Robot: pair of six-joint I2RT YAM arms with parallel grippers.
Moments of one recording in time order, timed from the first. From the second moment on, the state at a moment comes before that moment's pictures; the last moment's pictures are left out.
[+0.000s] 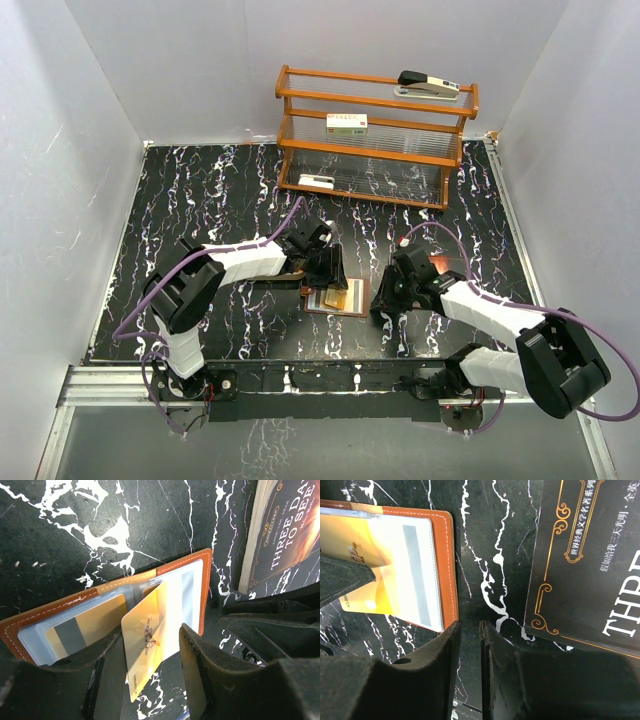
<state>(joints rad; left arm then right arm) -0.79 1.82 1.06 -0.22 0.27 -0.76 0.52 1.19 0.48 -0.30 -0.16 0.74</state>
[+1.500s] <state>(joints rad) -0.83 1.79 1.04 -0.27 0.17 -0.81 0.60 1.36 0.51 -0.02 -0.21 0.87</state>
